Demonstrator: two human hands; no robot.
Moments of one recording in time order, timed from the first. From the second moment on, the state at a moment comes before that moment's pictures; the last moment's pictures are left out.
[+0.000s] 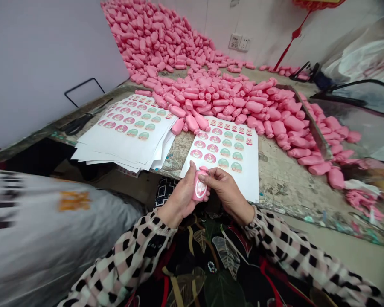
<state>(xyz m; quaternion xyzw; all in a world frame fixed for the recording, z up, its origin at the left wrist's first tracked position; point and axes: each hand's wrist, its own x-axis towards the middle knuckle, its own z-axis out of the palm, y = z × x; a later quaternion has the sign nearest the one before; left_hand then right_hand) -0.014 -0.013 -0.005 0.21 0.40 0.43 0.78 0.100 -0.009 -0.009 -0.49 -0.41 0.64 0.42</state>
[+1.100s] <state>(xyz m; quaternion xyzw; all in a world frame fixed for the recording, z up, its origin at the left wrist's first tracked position) -0.165 -0.094 -0.045 0.02 0.52 0.63 0.58 0.142 -0.005 -0.031 -0.55 -0.57 0.51 0.34</state>
